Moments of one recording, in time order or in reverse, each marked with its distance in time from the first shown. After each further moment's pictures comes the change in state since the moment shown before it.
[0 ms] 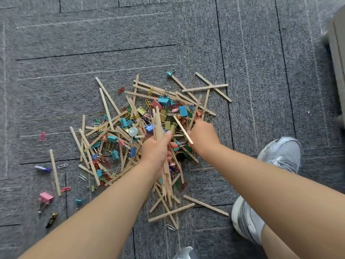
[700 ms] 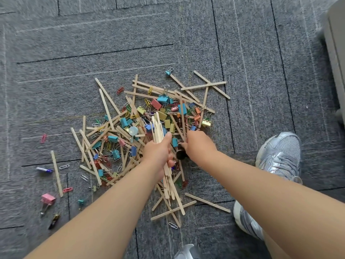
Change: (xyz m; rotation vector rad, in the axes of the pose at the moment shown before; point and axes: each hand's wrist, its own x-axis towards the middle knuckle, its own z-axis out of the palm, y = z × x) left_hand 0.000 -0.008 -0.001 -0.059 0.009 -0.169; right_hand -0.012 0.011 0.025 -0.246 -0.116 -0.145
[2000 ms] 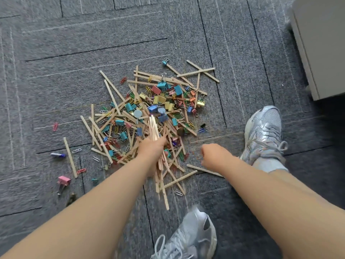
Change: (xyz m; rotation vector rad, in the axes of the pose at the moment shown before) left_hand -0.048 -0.026 -0.055 0.297 -0.093 0.034; right_hand -0.094 0.039 0.032 -0.169 -0.245 0.087
